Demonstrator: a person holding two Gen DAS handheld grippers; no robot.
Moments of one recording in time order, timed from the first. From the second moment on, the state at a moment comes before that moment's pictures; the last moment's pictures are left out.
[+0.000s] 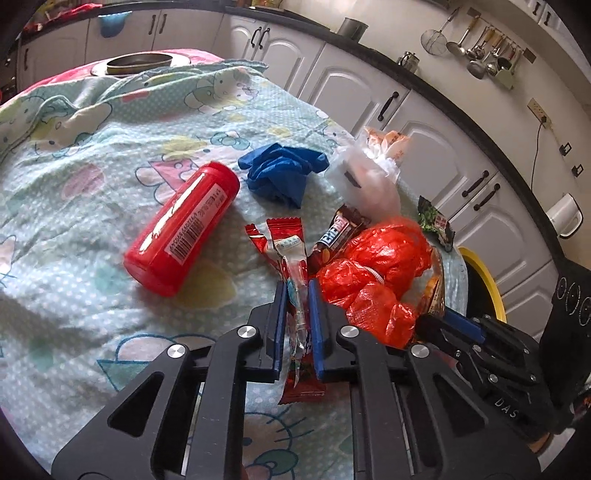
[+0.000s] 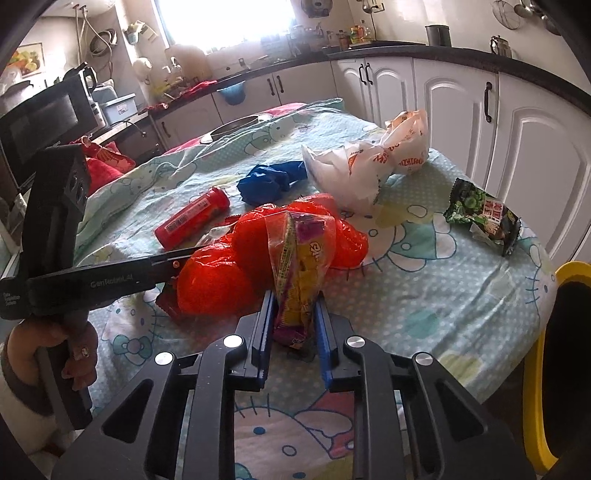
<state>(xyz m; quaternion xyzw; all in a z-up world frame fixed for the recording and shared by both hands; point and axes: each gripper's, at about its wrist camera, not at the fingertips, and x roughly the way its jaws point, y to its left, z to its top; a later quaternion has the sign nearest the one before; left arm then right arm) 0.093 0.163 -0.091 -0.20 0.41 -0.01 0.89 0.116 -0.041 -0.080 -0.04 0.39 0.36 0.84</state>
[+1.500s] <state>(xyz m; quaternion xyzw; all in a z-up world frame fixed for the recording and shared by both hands) 0.113 0.032 0.013 -0.09 0.29 -0.11 0.95 0.102 -0.168 0.003 0.01 0.29 0.30 0.91</state>
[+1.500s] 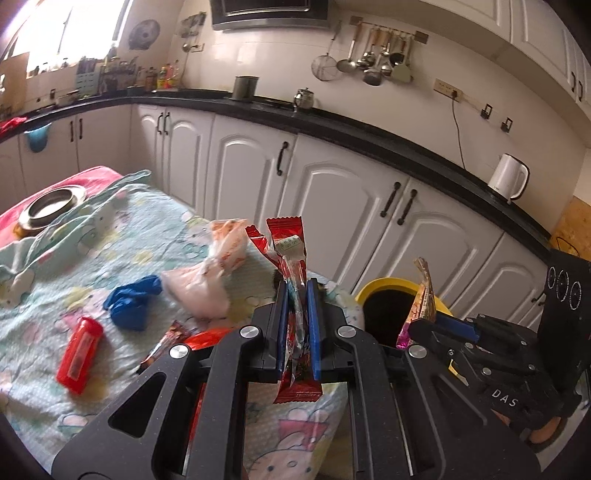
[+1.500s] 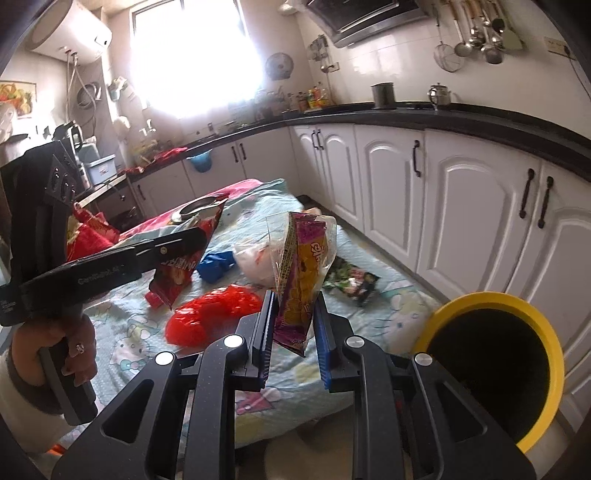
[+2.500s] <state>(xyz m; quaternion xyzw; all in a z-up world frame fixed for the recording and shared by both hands) 0.148 -0.097 -0.001 -0.04 0.31 -0.23 0.92 0.108 -0.300 -0.011 0.04 0.29 0.15 0.94</state>
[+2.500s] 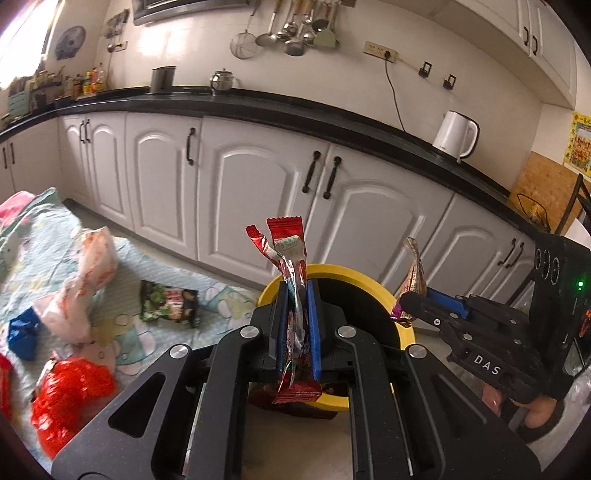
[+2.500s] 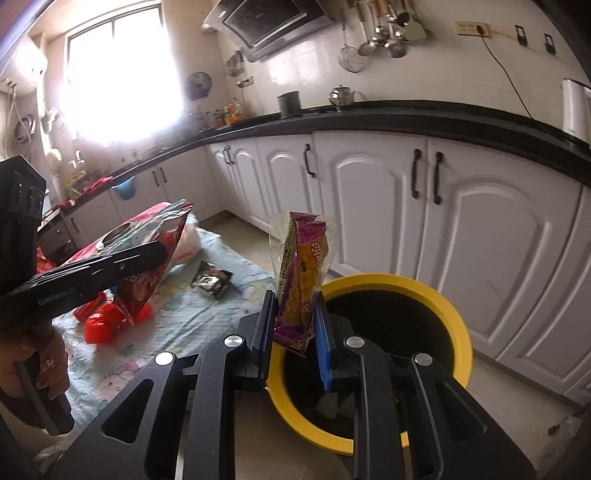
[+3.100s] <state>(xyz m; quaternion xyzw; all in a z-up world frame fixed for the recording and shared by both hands) 0.180 -0.152 -0.032 -0.02 0.34 -0.27 0.90 0.119 -0.345 -0.045 0.05 0.32 0.09 0.94</state>
